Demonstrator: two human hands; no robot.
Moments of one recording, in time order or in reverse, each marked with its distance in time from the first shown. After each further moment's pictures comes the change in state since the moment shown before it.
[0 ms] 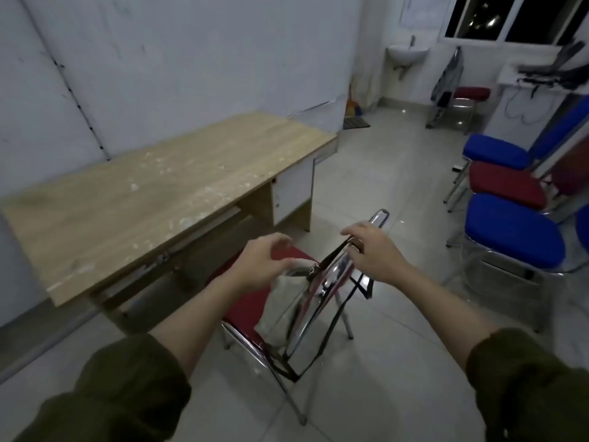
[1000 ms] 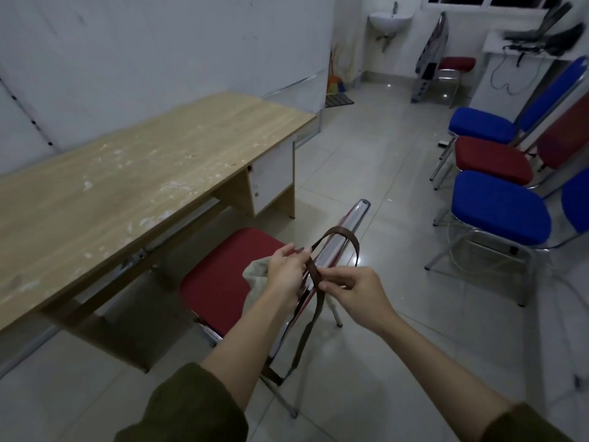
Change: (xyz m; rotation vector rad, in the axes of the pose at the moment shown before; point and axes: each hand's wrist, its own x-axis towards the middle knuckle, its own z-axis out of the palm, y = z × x) left_hand 0.056 0.032 0.104 -1.010 0.134 -0.593; right_hand -0.036 0.025 0.036 0.561 0.109 0.162
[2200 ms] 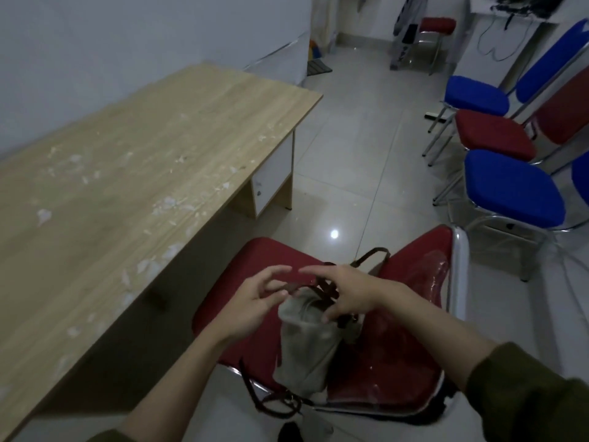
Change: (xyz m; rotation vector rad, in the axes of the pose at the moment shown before) left_hand 0.165 0.061 -0.183 0.544 -0.569 0.226; right_hand 0.189 -0.009 0.116 -0.543 -0.701 0.182
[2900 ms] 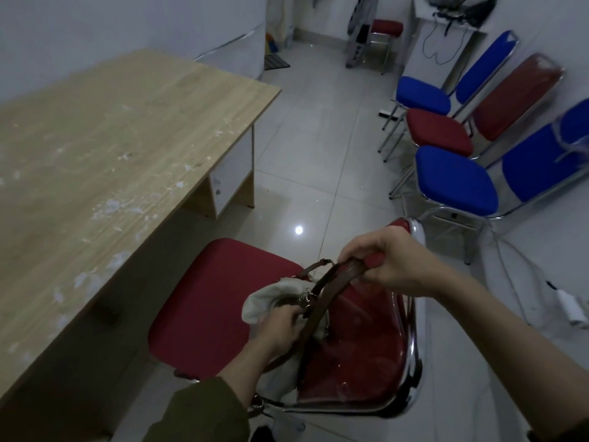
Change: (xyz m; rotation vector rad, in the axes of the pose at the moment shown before) left_hand 0.064 -0.077 0.096 0.459 -0.200 -0.097; right_hand -0.095 0.001 -0.057 0.124 0.457 0.021
